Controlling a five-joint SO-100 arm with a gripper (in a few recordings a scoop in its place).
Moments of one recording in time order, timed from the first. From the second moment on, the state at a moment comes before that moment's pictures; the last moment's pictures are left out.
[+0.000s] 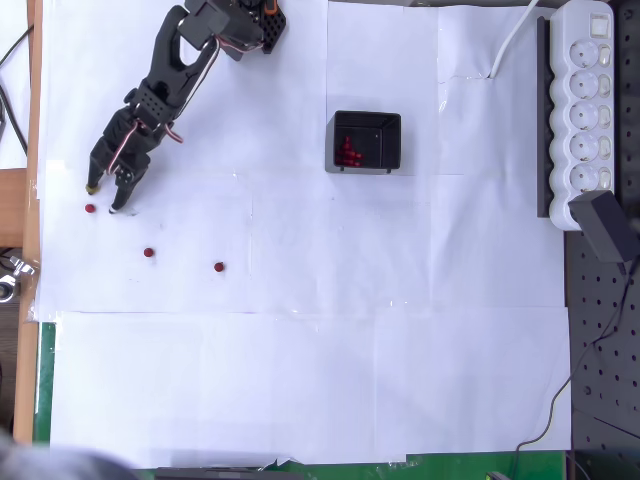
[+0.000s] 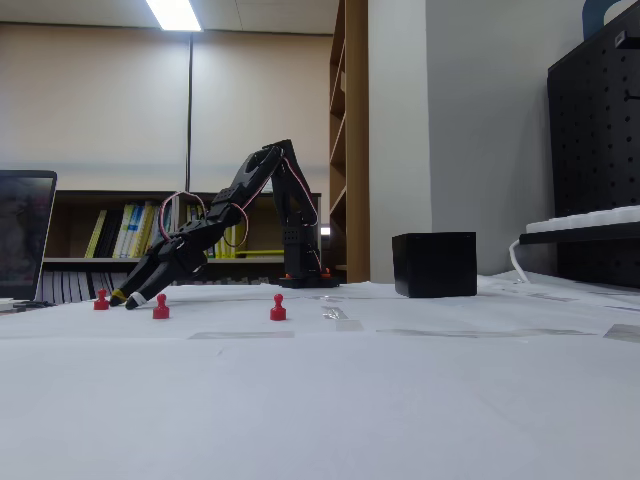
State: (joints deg) arm 42.9 112.7 67.8 -11.7 -85.4
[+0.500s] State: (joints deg) arm 42.9 116.9 73.0 -12.9 -85.4
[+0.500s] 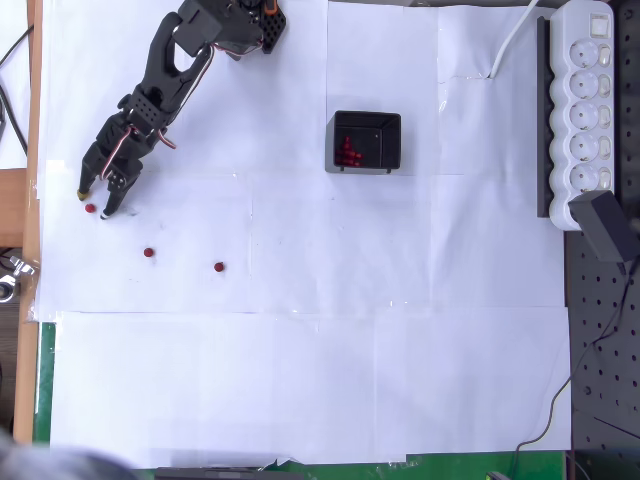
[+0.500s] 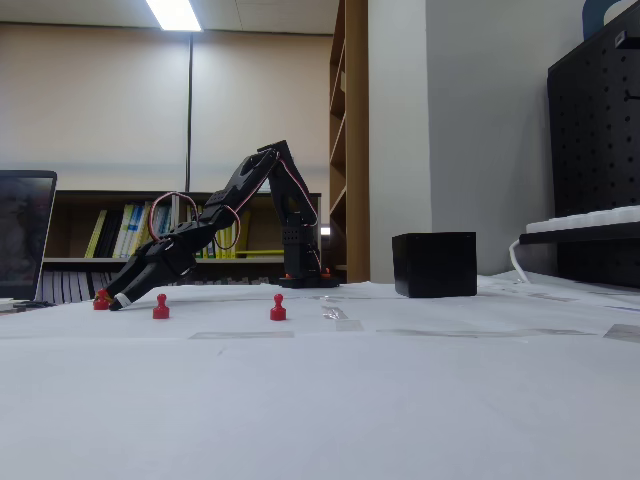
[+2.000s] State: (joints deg) arm 39.5 117.9 73.1 -15.3 -88.9
